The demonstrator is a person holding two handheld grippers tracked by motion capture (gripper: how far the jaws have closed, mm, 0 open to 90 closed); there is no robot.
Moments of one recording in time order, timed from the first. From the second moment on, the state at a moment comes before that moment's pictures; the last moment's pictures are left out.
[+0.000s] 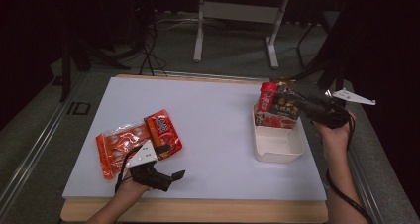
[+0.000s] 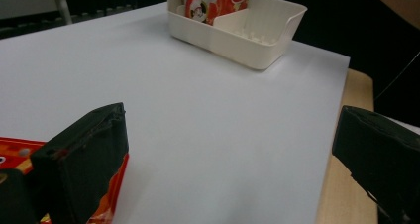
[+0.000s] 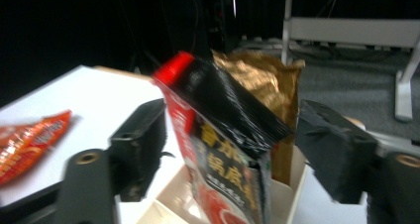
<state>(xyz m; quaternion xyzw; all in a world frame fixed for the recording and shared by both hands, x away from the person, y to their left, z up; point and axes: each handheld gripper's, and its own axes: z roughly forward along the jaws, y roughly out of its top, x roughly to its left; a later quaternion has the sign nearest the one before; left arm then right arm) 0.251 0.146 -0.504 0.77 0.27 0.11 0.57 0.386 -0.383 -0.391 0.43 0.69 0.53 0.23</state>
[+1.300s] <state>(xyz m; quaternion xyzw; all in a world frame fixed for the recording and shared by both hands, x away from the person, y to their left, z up) 0.253 0.259 -0.488 0.77 0.39 0.14 0.48 0.270 -0.288 -0.420 0.29 0.75 0.58 0.14</state>
